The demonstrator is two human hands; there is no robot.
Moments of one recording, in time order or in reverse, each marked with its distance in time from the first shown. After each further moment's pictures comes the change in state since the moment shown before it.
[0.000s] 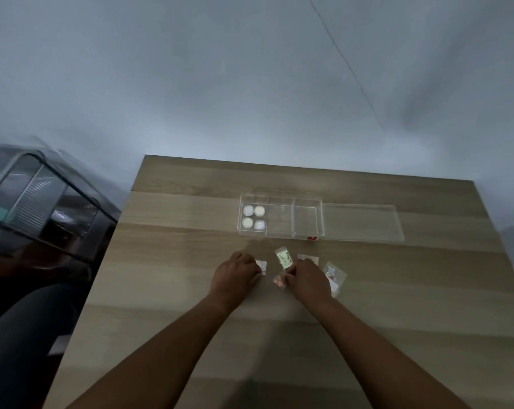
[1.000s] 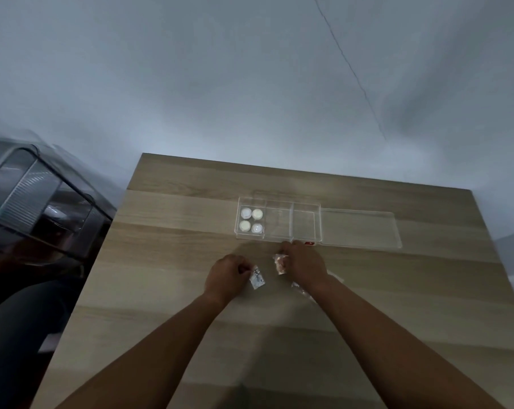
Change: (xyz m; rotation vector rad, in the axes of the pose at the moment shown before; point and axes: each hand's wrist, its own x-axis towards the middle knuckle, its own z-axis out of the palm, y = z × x) left_hand 0.015 -0.006 0.000 -0.443 -0.019 -0.375; right_hand 0.037 -0.014 -0.028 -0.170 -0.029 -0.208
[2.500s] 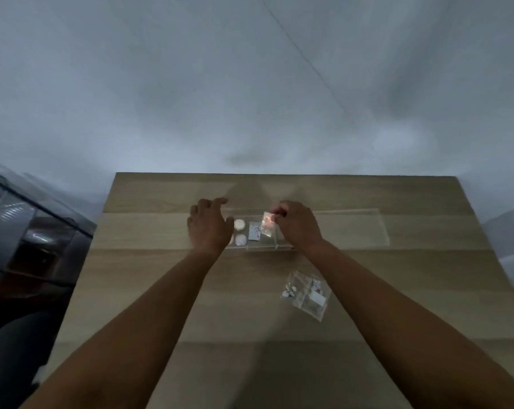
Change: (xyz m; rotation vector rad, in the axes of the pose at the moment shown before) left_hand 0.096 0.064 -0.049 0.255 0.328 0.012; right_hand 0.047 -0.003 -0.079 0.409 0.274 0.022
